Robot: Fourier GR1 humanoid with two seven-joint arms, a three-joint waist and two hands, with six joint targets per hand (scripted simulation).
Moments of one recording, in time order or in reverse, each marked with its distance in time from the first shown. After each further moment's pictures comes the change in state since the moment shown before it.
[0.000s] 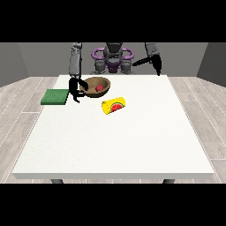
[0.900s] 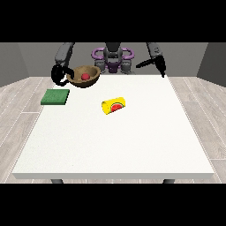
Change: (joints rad) left arm 0.082 0.090 0.119 0.121 0.059 0.006 -0.081; right arm -0.120 -0.122 0.026 -0.091 -0.013 0.015 0.475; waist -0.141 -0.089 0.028
